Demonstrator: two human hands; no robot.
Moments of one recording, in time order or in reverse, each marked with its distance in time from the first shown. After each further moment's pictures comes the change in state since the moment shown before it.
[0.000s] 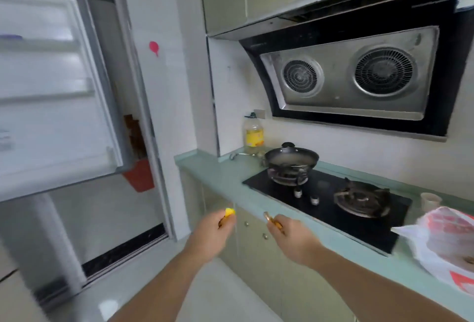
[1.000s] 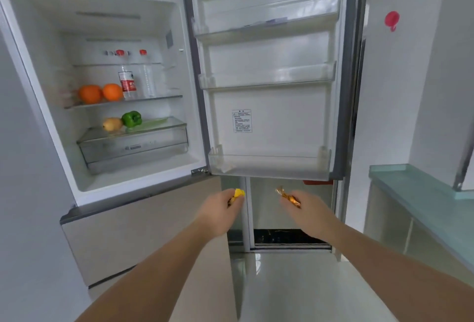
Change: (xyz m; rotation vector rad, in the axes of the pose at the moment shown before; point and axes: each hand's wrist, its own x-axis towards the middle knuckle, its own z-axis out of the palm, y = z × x) left_hand -0.046 -0.237 -0.378 0.371 0.481 -0.442; right_hand 0.186 -0.401 0.268 0.250 -0.488 -0.681
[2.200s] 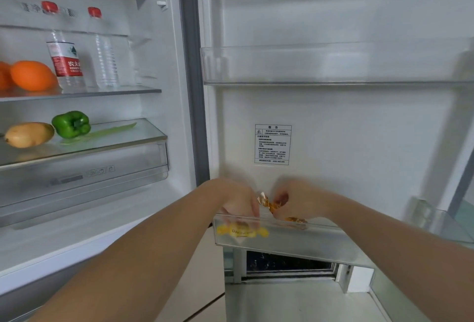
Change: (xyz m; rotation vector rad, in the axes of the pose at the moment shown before) left_hand 0.345 -0.111 -0.018 0.331 -0.866 0.022; right_hand 0.354 0.001 0.047 -0.388 -0.295 -0.006
